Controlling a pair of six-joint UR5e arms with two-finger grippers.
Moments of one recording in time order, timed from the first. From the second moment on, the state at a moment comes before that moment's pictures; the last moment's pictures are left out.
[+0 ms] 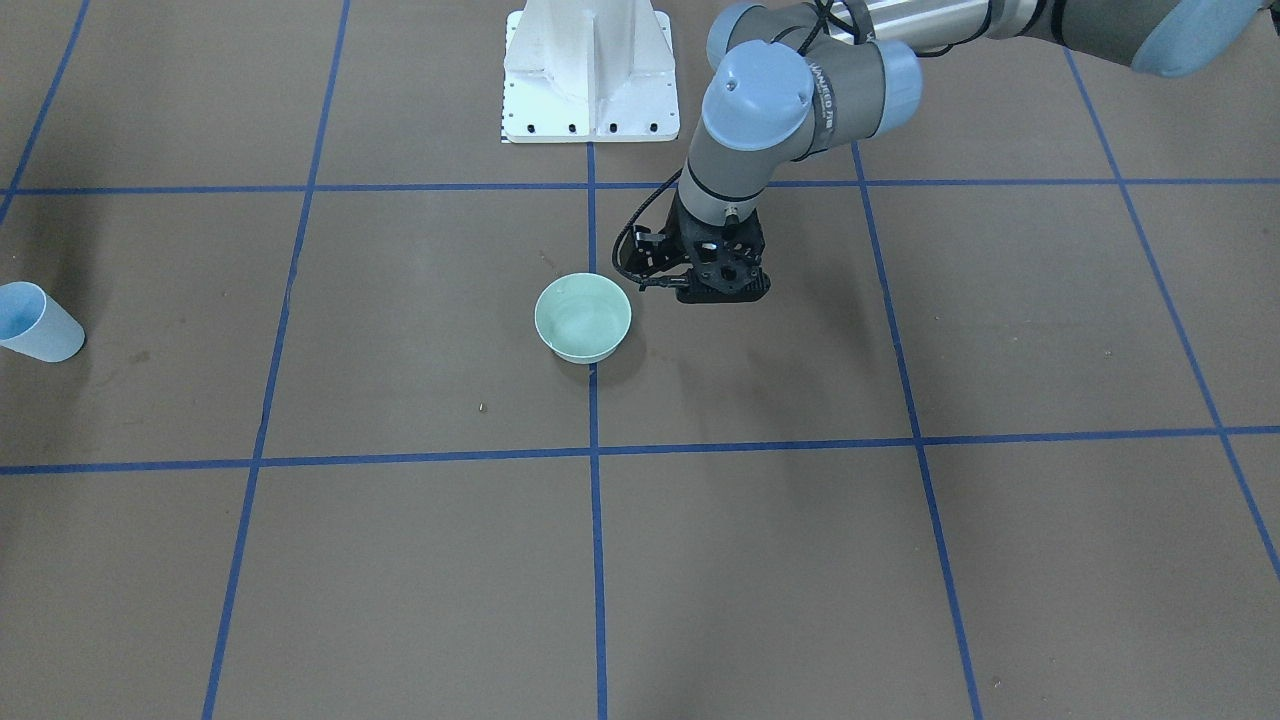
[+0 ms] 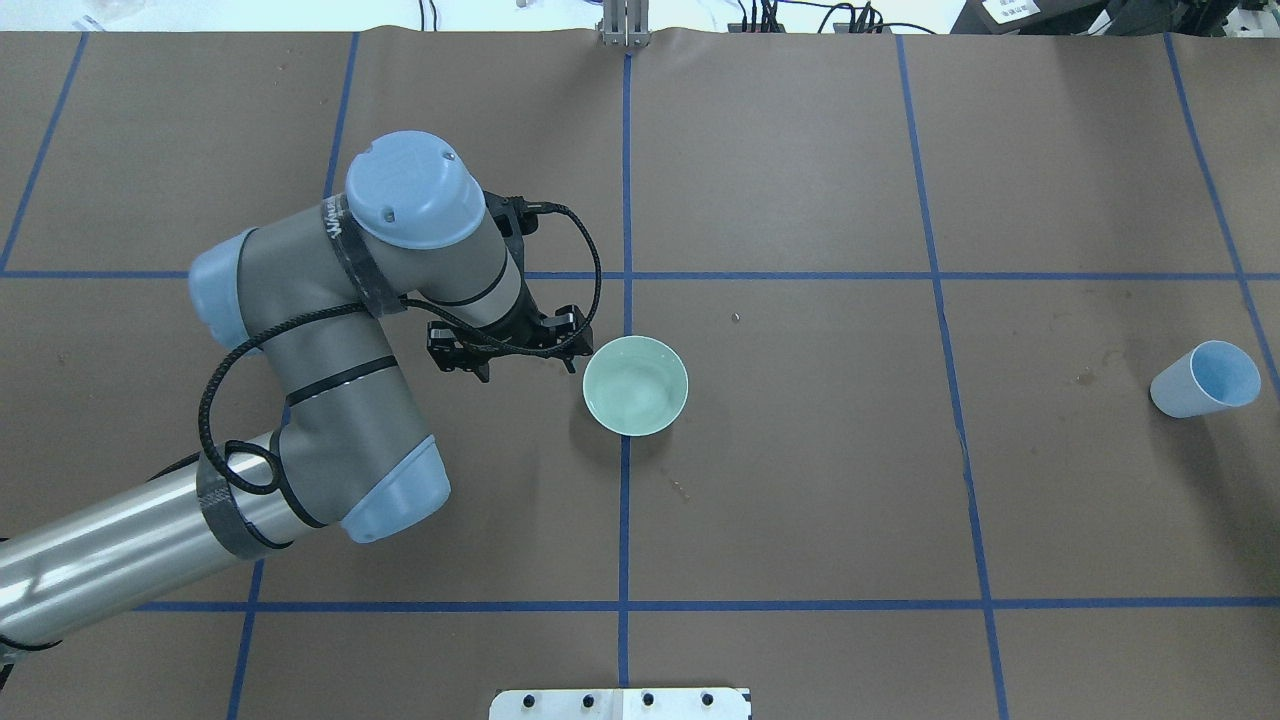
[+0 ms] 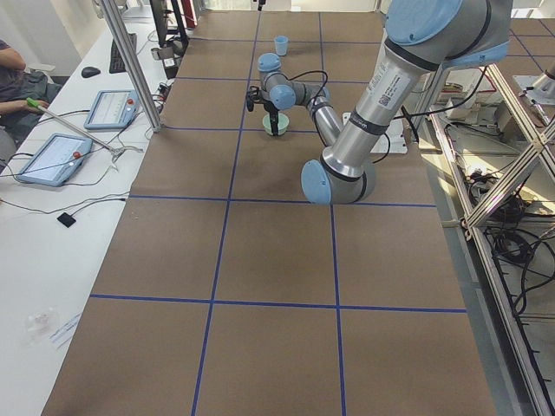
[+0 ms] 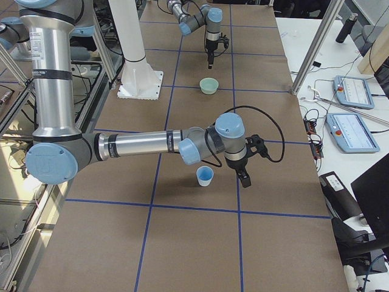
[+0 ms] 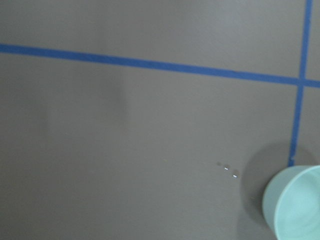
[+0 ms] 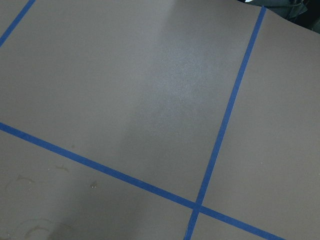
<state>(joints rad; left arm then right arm) -0.59 -2.29 -1.64 -1.59 -2.05 -1.24 1.48 -1.54 1.69 -1.30 2.26 -0.01</state>
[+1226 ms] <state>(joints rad) -0.53 -2.39 -1.43 -1.65 -2.04 -1.25 1.48 -1.53 1.71 -1.42 2.27 -0.03</state>
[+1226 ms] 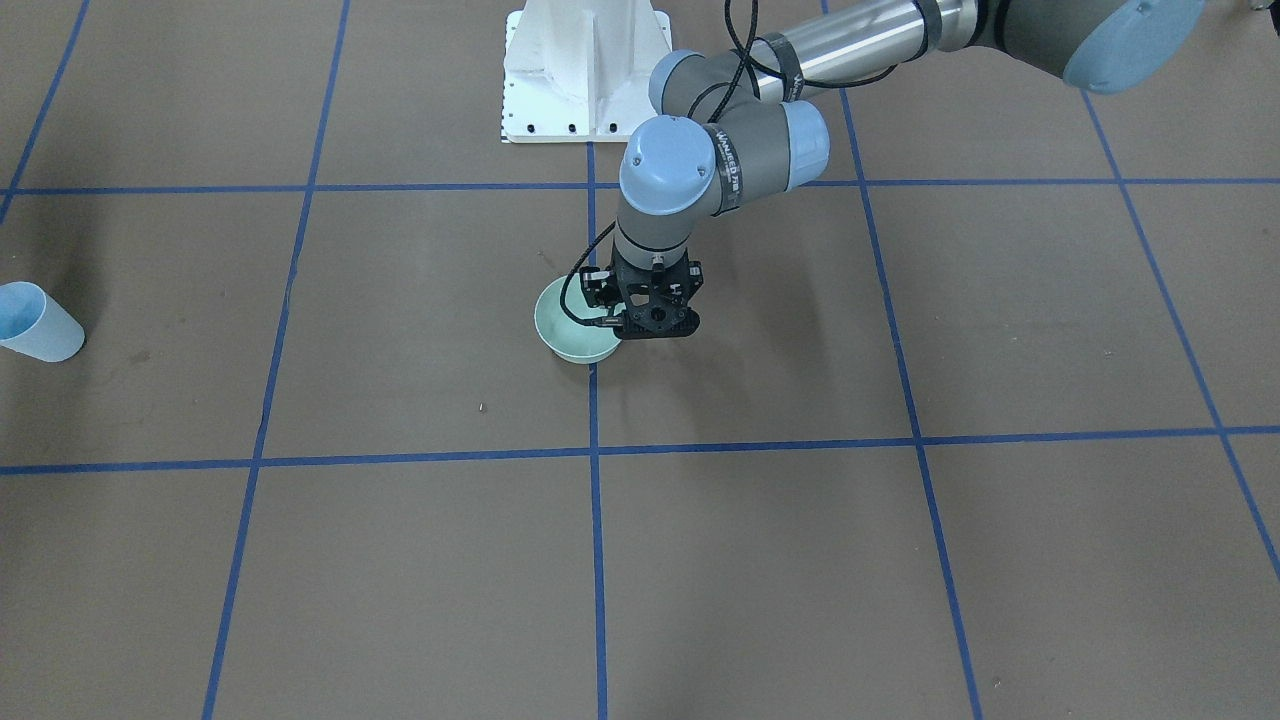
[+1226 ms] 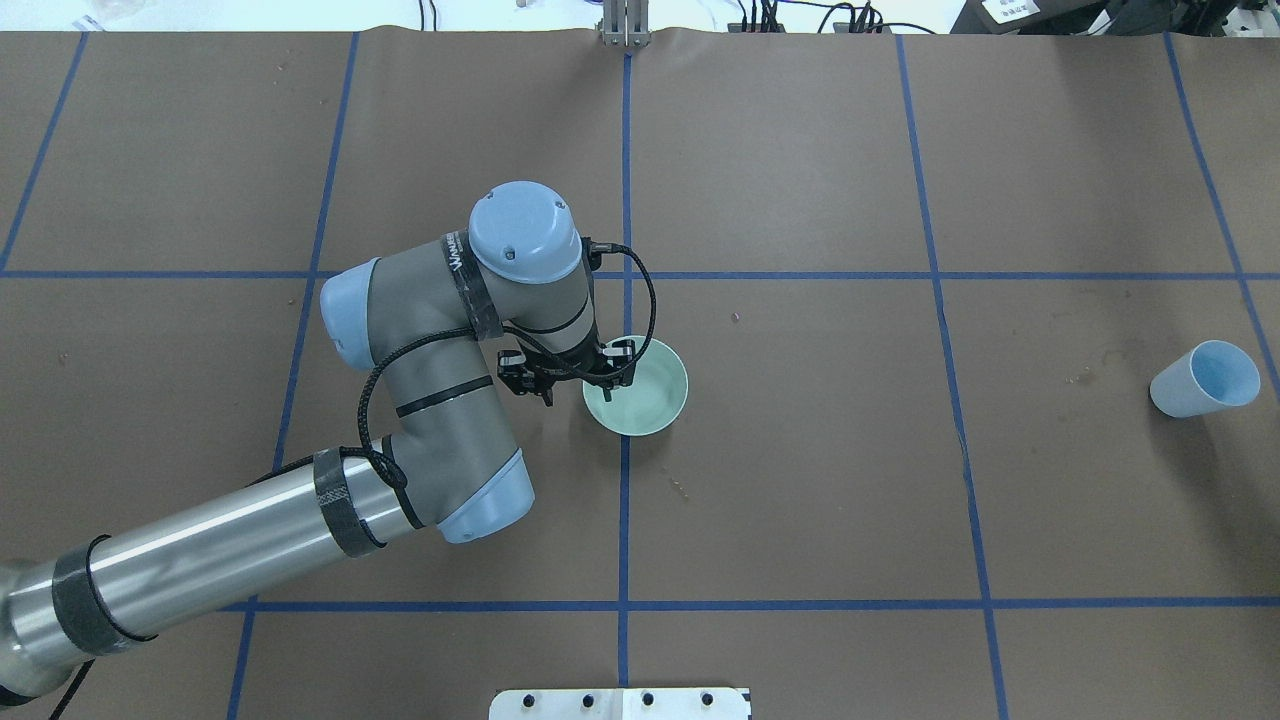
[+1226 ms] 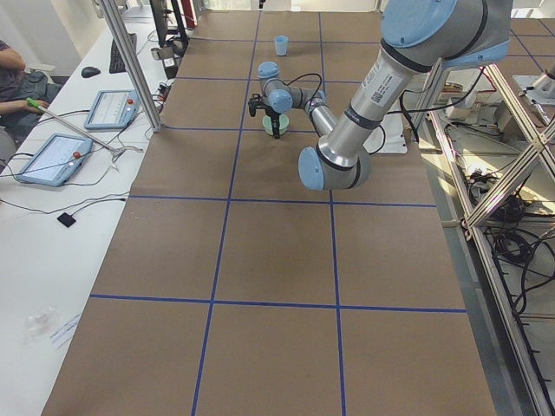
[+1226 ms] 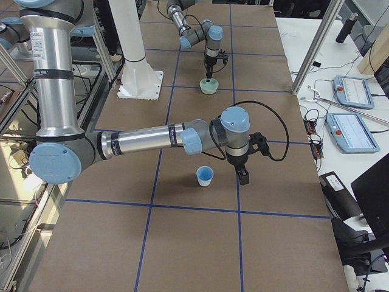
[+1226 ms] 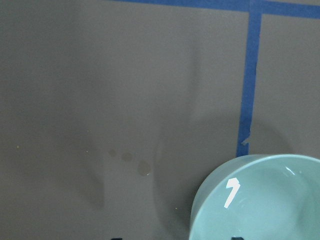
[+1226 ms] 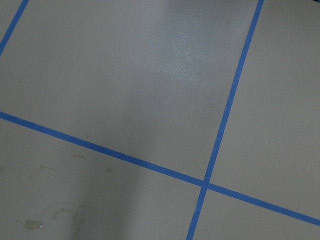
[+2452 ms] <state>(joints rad) -0.77 -2.24 -1.64 -1.67 -2.28 -1.17 1.48 -1.52 1.71 -1.42 2.27 -0.03</state>
